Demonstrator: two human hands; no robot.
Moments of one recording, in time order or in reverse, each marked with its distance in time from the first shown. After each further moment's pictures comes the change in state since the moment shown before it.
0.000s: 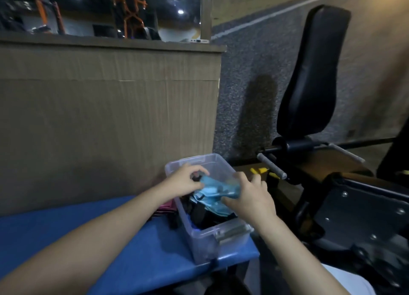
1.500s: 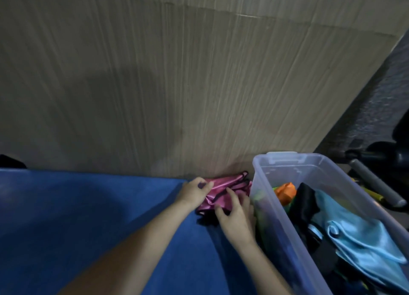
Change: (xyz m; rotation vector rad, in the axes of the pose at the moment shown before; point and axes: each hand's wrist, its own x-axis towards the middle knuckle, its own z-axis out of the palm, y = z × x) left_hand -0.019 -0.280 -0.006 -0.264 0.282 -0.584; right_hand 0.084 -0.151 0.288 0.287 -0.056 -0.088
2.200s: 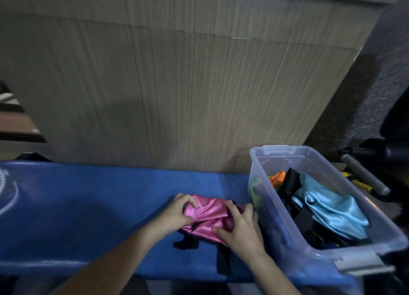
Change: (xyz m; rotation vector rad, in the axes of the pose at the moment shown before) left_hand -0.123 -0.049 -0.046 0.019 -0.152 0.149; right_hand -0.087 0.011 -0.036 -0.169 -0.169 -0.136
